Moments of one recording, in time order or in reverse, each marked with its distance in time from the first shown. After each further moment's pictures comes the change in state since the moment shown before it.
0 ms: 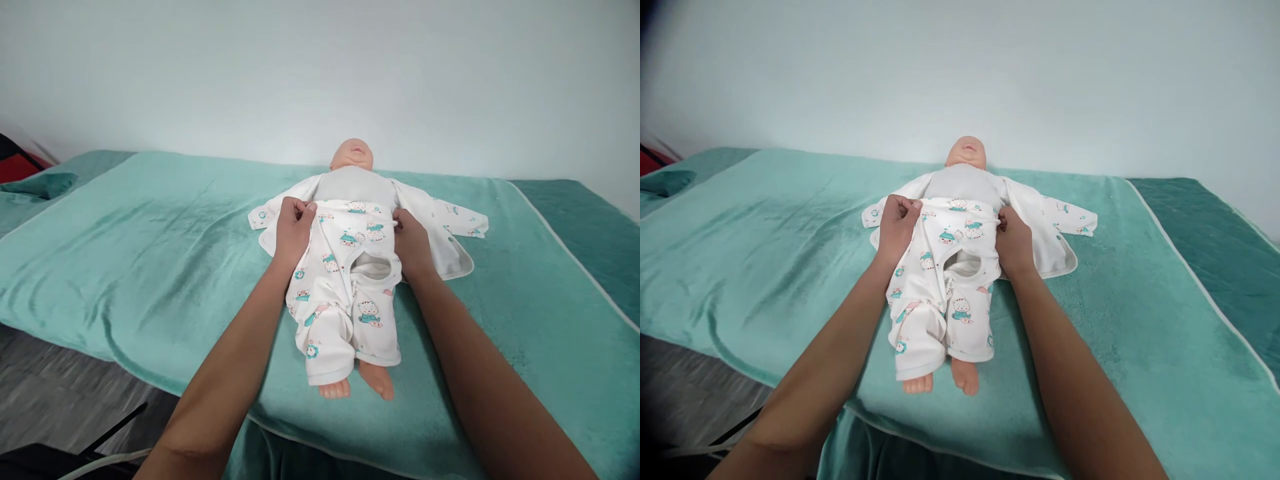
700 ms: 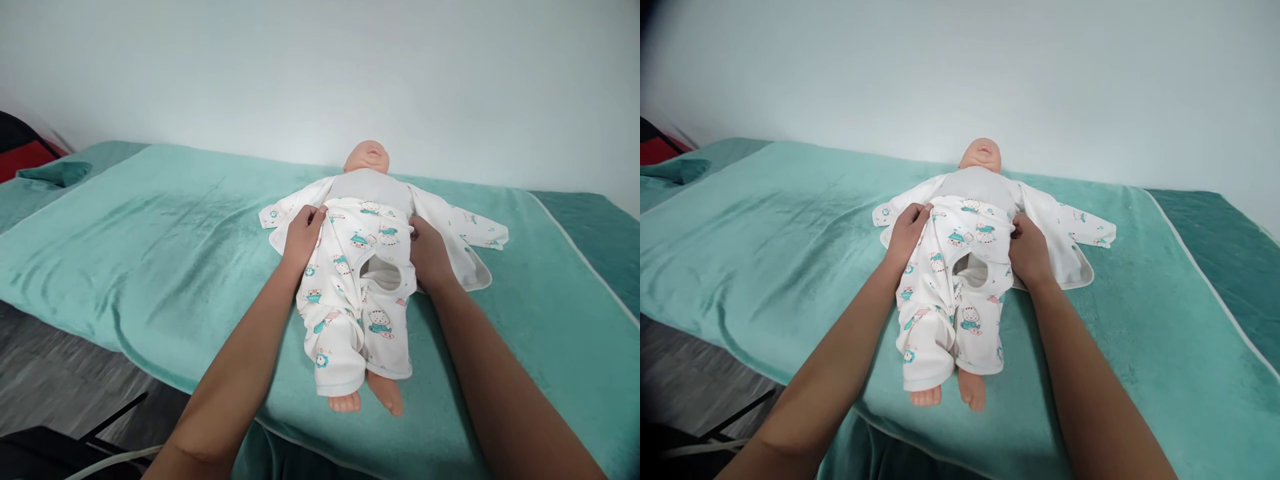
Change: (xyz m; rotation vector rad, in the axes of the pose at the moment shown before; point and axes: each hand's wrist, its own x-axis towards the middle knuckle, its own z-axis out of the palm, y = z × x) left_hand -0.001 0.006 -0.010 0.205 -0.089 -0.133; right_hand 0.000 -0.017 -0.008 -0.005 -0.103 0.060
